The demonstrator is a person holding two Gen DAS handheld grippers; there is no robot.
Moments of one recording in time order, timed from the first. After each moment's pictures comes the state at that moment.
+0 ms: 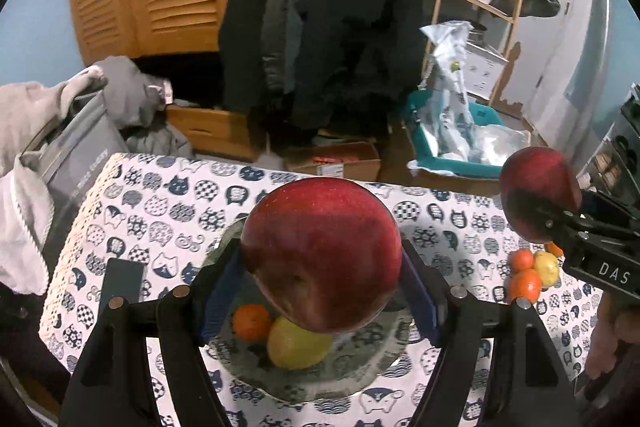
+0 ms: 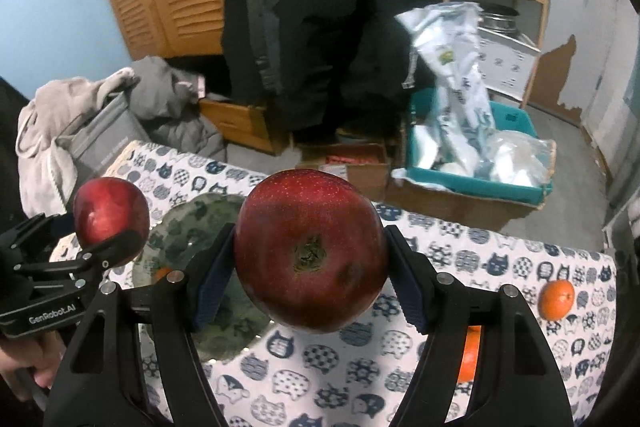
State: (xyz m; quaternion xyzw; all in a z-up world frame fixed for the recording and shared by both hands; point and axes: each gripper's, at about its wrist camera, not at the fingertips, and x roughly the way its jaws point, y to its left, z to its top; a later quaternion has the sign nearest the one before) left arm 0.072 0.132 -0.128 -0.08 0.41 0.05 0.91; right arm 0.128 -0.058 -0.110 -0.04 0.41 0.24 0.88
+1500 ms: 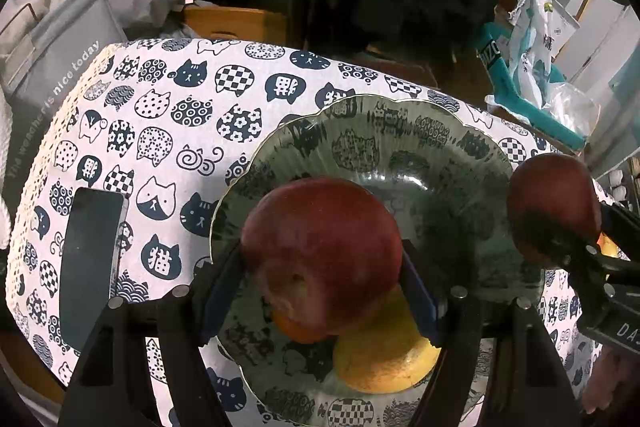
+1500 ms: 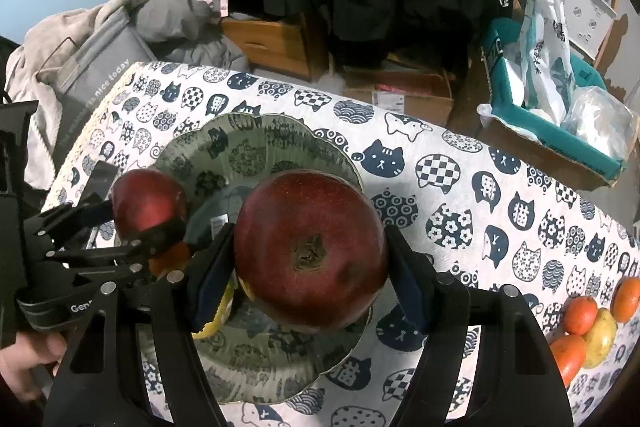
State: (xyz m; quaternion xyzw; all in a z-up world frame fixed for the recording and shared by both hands) left arm 0.112 0.193 -0.253 -0.12 0.53 0.09 0.83; right arm 0.157 0.021 -0.217 -0.07 0.51 0.27 0.81
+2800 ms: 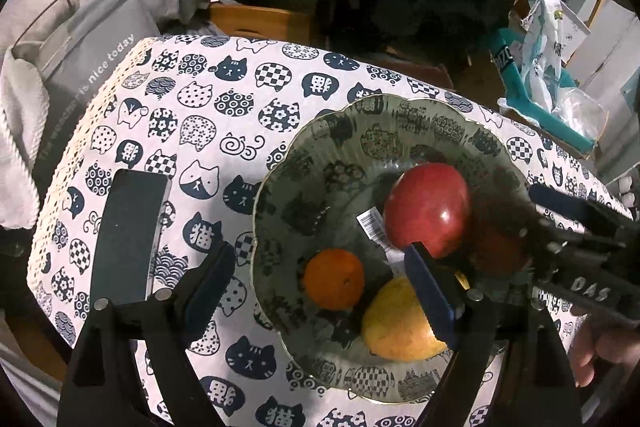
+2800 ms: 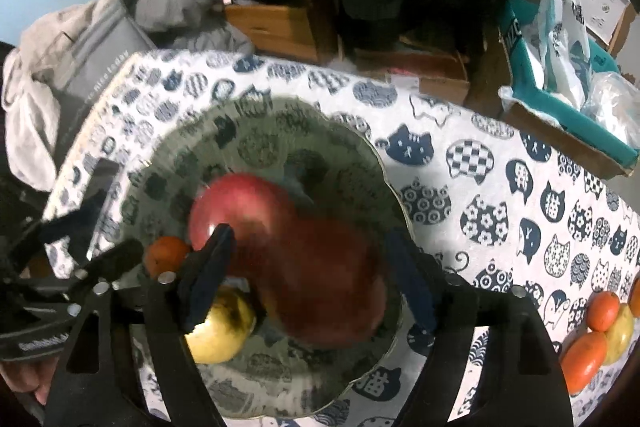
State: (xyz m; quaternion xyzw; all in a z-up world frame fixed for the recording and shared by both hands) left arm 0.086 0.204 -0.232 -0.12 0.54 0.12 0.83; right arm 0.161 0.039 -0.225 -0.05 0.53 0.28 0.80
